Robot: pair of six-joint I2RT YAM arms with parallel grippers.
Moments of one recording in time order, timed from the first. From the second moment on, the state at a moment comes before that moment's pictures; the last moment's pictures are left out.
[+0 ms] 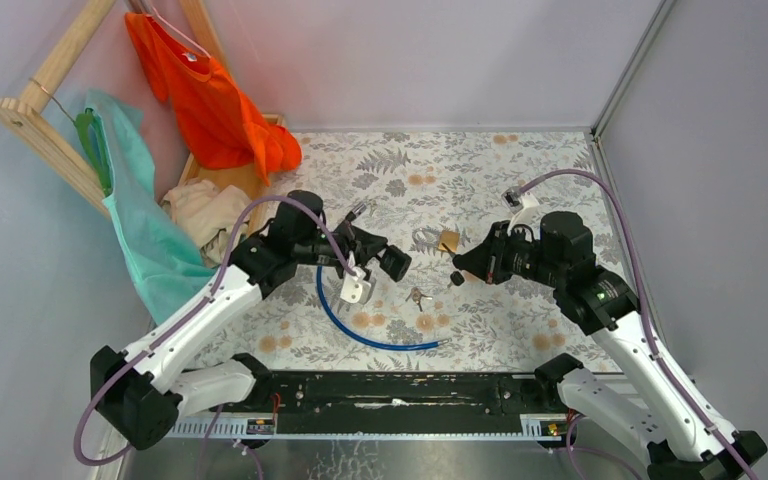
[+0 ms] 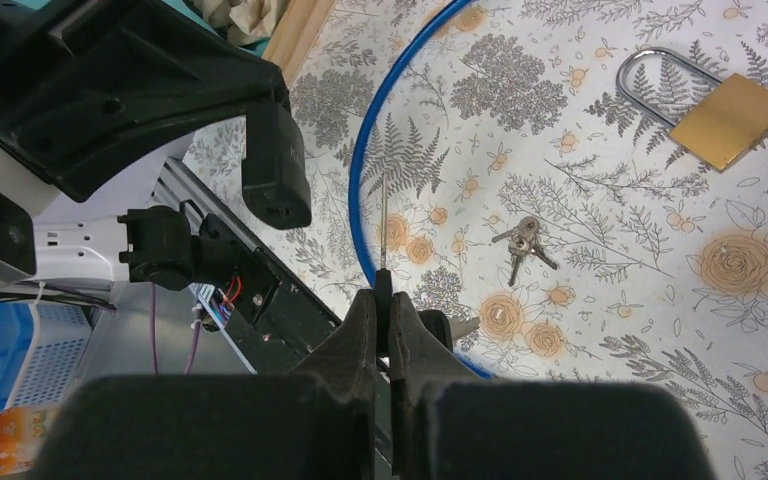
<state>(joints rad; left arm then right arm) -0.59 1.12 0.98 -0.40 0.74 1.46 0.48 0.79 0.89 -0.54 -0.41 0.48</state>
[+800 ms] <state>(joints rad) -0.41 1.66 1.11 -0.81 0.25 0.99 0.48 0.80 0.91 -0.54 -0.41 0.47</state>
